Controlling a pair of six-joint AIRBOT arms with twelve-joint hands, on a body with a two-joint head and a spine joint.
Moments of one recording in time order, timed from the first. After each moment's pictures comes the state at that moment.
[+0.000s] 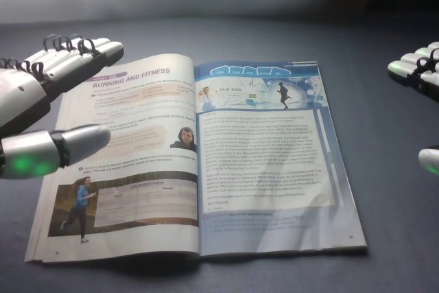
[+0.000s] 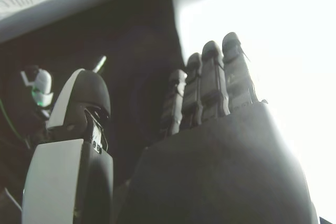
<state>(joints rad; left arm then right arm) 0.98 -1.00 1.23 0.01 -1.16 0.43 -1.02 -0.71 0.91 0.10 0.93 -0.87</state>
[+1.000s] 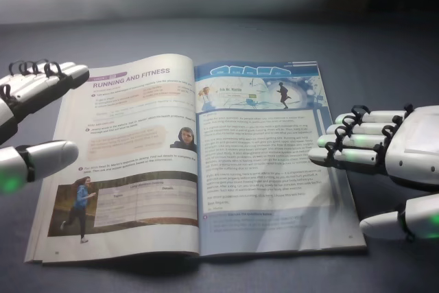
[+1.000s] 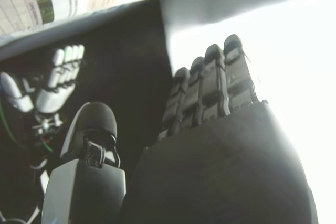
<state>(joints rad) 1.13 -0.96 1.20 -0.10 -1.20 0.43 -0.73 -0.88 1.02 -0.53 0.40 -0.61</state>
